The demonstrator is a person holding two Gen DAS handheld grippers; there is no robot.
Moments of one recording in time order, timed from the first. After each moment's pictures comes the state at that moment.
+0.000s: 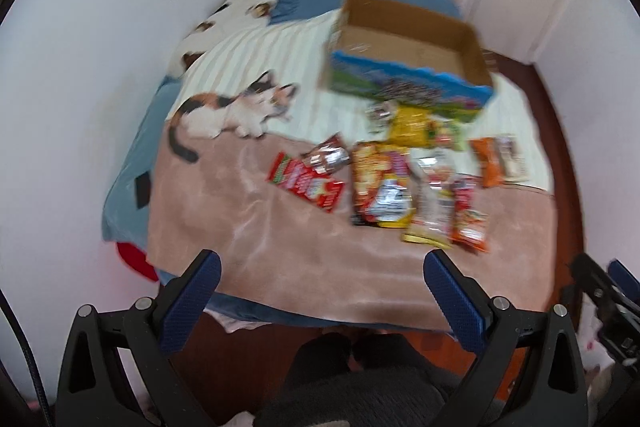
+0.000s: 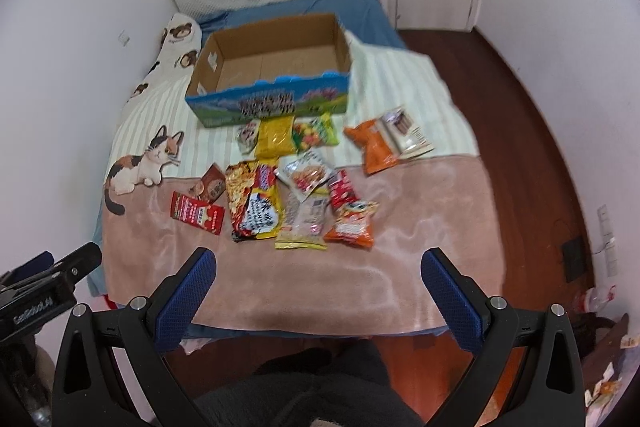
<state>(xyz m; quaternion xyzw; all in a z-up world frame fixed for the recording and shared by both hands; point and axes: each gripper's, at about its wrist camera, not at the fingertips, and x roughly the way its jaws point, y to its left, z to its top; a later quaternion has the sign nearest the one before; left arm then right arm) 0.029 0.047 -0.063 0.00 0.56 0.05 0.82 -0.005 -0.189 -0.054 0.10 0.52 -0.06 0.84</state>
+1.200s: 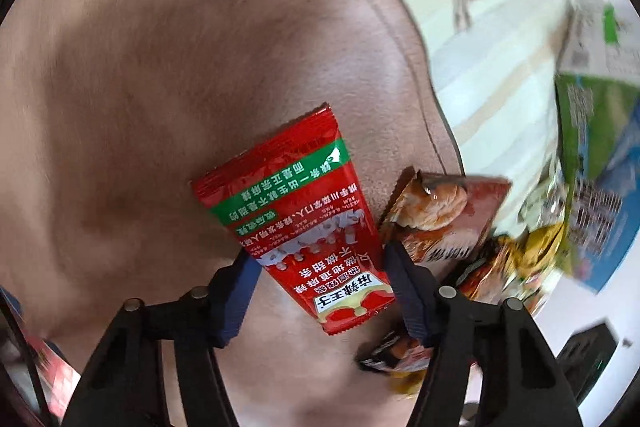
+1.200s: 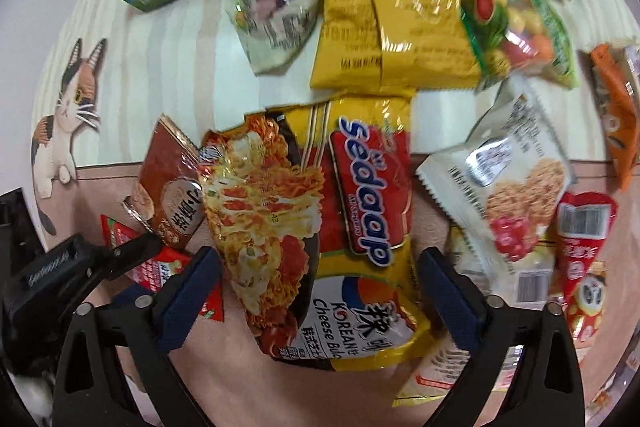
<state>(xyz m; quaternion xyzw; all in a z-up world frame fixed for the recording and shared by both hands) 0.189 0.158 -0.373 -0.35 0.68 0.10 0.63 0.258 -0.067 -0.378 0.12 0.69 0.01 0.71</state>
